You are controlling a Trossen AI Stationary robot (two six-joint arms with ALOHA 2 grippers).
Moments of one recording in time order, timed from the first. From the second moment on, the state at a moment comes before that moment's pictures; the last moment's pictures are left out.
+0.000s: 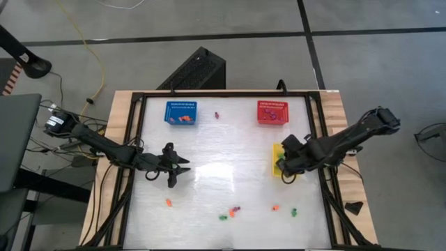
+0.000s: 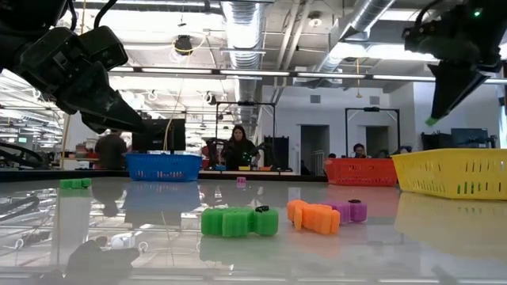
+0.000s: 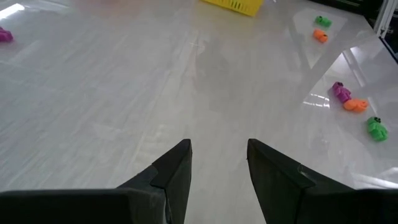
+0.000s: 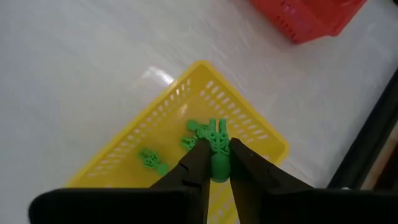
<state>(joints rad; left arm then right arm) -0.34 1.00 0.22 0.36 -0.41 -0.42 0.39 1.17 0.89 -1.24 0.52 1.25</state>
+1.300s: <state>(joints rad) -0.34 1.00 0.22 0.36 -0.41 -0.41 0.80 1.42 0.89 -0.47 0.25 0.97</state>
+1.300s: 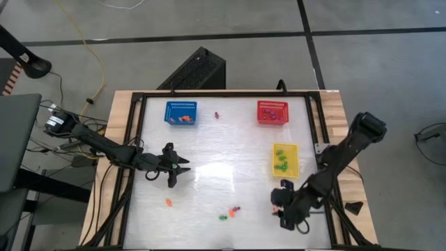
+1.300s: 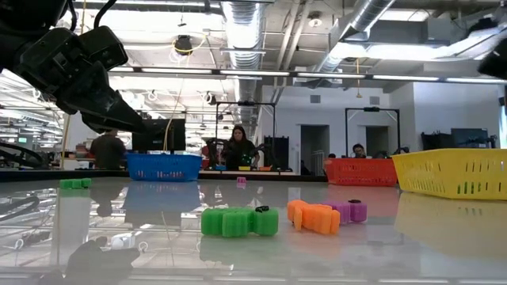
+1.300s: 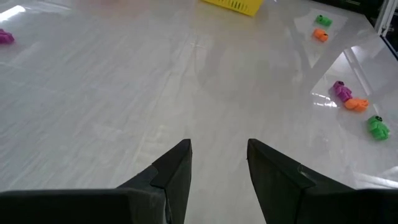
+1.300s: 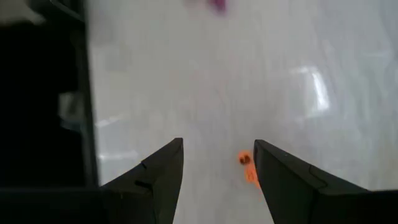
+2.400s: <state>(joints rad) -0.34 1.00 0.22 0.35 -0.41 -0.40 0.76 1.61 0.88 -0.49 0.18 0.75</state>
